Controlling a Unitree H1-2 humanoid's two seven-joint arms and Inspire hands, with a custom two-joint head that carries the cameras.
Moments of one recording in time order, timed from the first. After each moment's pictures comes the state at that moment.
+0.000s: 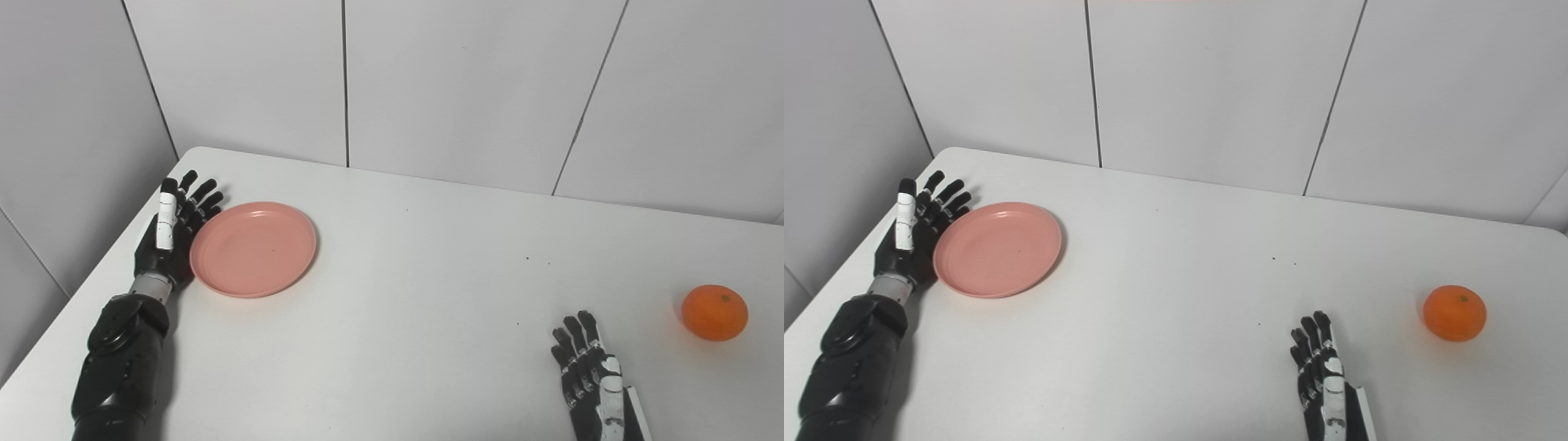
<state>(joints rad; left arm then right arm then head) -0.39 0.36 0.34 0.52 -0.45 -0.04 -0.29 0.21 0.05 0.06 -0.23 0.19 -0.01 0.13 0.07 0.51</state>
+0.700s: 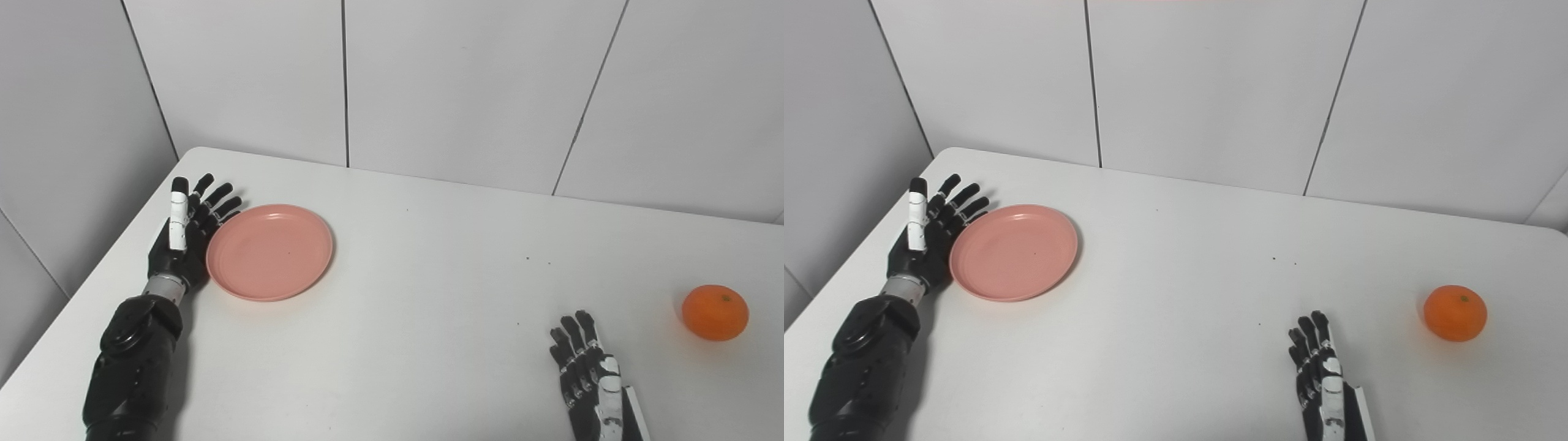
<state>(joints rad) -0.36 0.31 0.33 0.37 -0.45 0.11 -0.22 0.22 0.05 0.06 -0.23 0.19 -0.01 0.13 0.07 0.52</state>
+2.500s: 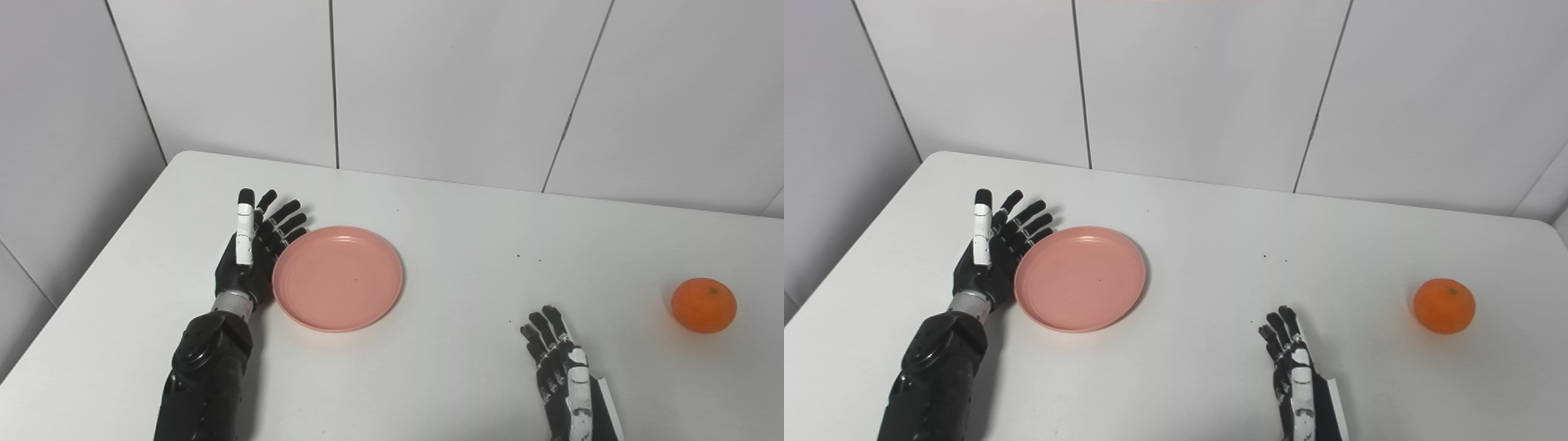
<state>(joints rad) -0.32 0.07 0.24 0.10 -0.42 0.28 -0.03 0.22 0.06 0.15 -0.26 0.13 0.01 0.03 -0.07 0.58</state>
